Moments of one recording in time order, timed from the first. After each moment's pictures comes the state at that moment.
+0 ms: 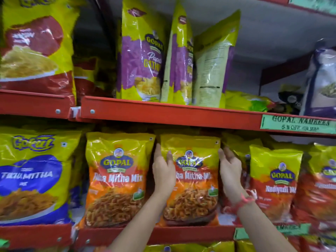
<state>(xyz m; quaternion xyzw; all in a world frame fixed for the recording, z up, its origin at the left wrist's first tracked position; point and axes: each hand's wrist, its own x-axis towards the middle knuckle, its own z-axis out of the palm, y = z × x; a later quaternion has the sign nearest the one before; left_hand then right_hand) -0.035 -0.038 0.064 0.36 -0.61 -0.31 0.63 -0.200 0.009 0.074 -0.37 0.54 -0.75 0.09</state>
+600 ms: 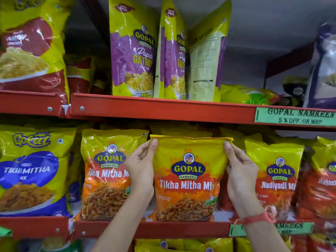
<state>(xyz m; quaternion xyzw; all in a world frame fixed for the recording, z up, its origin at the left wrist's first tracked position) -0.016 -0.011 0.074 0.21 -0.42 -0.44 0.77 -0.208 0.052 0.071 -0.33 0.35 -0.86 0.19</state>
